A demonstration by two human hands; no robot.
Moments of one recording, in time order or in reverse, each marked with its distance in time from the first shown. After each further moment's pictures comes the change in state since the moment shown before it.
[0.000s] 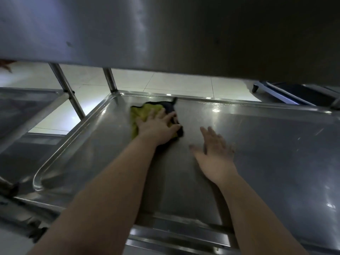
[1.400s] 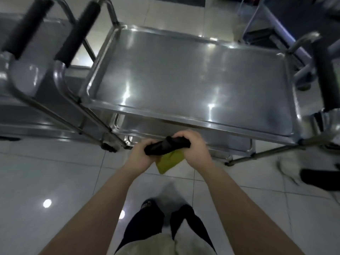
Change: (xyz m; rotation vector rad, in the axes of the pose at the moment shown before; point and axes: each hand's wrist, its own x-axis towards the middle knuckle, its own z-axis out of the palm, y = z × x) left_hand -0.418 0.016 -0.309 -1.084 -0.209 -0.152; right_hand -0.252 -0.205 -0.351 0.555 -0.237 0.005
